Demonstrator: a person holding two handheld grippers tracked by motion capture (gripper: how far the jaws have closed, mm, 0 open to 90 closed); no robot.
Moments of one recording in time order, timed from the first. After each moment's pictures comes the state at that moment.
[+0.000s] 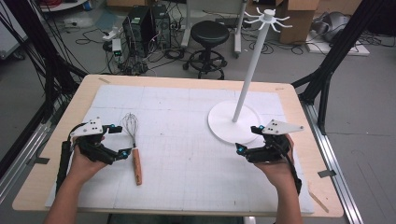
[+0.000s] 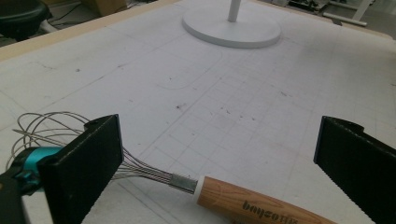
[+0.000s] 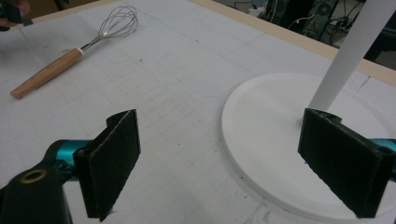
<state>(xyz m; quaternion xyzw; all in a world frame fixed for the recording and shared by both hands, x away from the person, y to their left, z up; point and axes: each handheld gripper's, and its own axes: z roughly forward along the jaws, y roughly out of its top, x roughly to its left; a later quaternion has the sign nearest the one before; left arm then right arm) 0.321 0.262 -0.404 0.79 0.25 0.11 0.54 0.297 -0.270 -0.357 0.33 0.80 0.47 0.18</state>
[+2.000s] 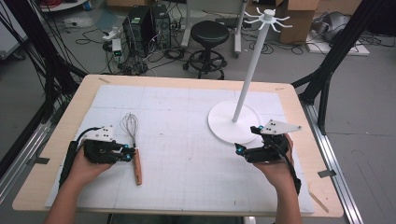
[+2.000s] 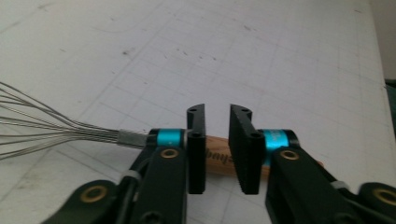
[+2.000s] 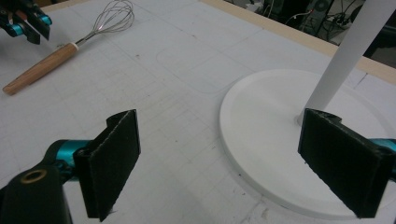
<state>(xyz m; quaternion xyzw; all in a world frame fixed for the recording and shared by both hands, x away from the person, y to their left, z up) 0.320 0.251 -0.415 0.87 0.19 0.03 0.45 0.297 -0.267 -0.357 0.33 0.80 0.46 0.19</state>
